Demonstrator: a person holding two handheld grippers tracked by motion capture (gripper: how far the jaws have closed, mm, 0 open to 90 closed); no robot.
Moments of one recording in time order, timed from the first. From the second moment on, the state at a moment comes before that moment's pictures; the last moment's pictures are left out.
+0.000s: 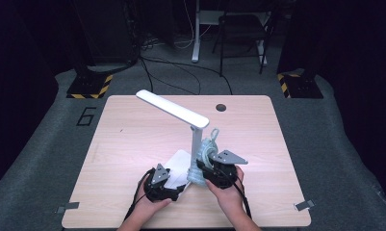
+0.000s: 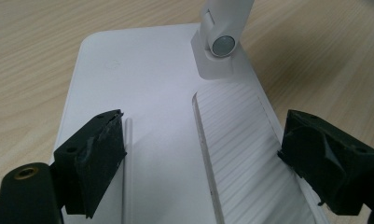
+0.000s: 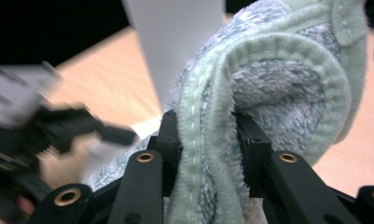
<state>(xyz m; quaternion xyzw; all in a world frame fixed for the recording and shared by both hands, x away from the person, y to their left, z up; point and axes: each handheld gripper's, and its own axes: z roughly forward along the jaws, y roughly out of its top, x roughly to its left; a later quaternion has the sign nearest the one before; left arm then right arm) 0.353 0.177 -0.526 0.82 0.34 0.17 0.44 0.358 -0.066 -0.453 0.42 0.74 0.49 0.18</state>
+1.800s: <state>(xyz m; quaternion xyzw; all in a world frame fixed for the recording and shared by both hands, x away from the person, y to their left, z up) 0.354 0.179 -0.525 0.82 0.33 0.16 0.44 0.306 -0.017 -0.515 0.33 0.85 0.37 0.18</state>
